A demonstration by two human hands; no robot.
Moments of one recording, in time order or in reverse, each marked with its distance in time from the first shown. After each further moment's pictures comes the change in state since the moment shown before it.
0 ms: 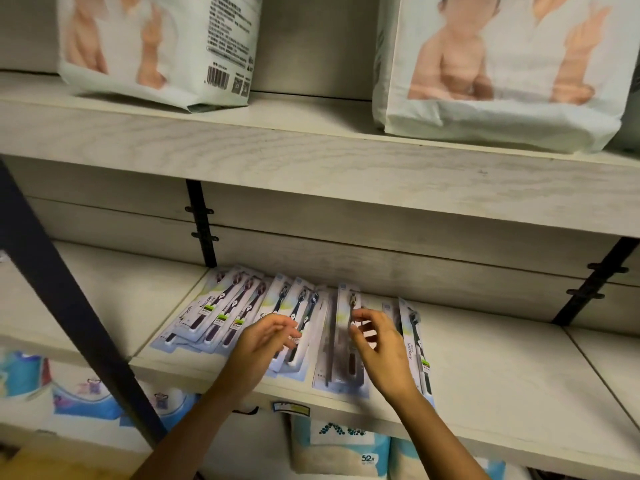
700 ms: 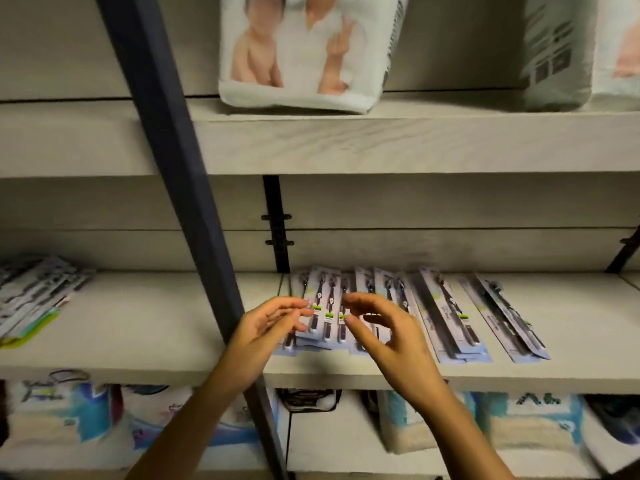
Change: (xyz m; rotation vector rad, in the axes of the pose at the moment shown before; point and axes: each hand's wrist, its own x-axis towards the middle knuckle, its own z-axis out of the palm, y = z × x) left_hand -0.037 0.026 -0.231 -0.002 -0.166 0.123; right_hand -0.054 -0.193 0.162 0.181 0.062 -0.191
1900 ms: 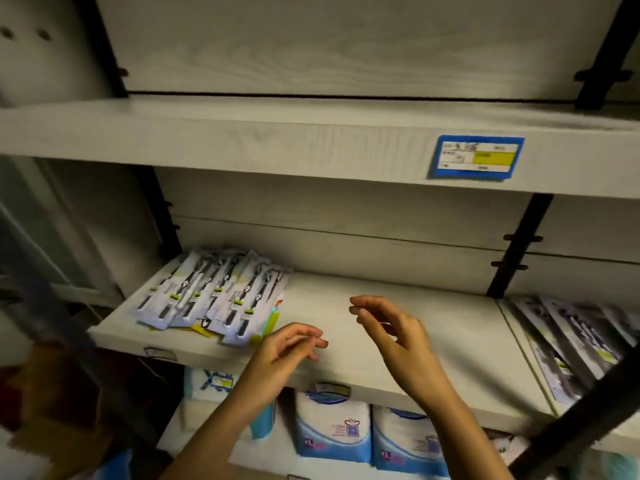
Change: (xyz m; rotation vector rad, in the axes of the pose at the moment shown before) left_hand -0.083 -0.097 -0.456 -0.021 0.103 -0.213; right_hand 0.102 -0.150 0.453 0.041 -0.142 0.074
